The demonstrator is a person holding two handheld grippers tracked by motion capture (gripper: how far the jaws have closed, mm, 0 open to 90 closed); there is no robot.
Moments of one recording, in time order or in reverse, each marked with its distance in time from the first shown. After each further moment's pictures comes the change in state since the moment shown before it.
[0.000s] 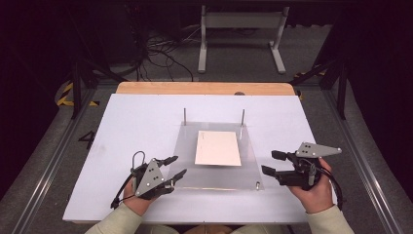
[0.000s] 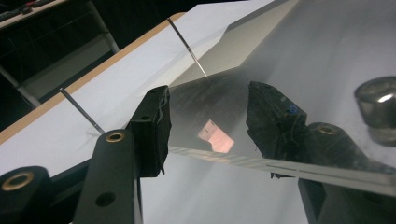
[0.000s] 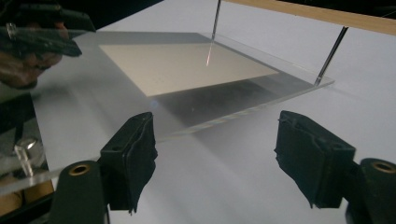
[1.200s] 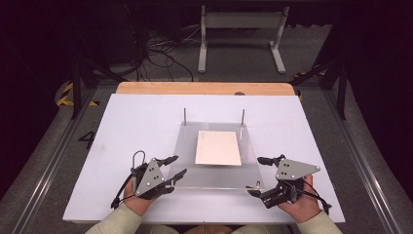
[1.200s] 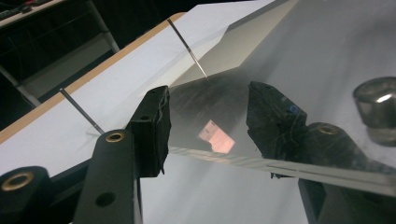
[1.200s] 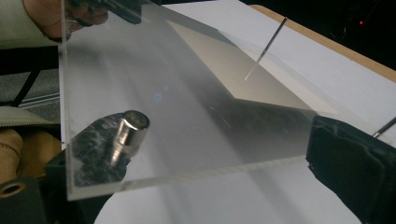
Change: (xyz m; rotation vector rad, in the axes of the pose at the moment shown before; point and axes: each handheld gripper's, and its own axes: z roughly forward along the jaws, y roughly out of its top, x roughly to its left) left arm 0.000 0.002 0.000 0.002 -0.002 -0.004; right arm 0.042 -0.009 0.029 -0.034 0.081 -0.311
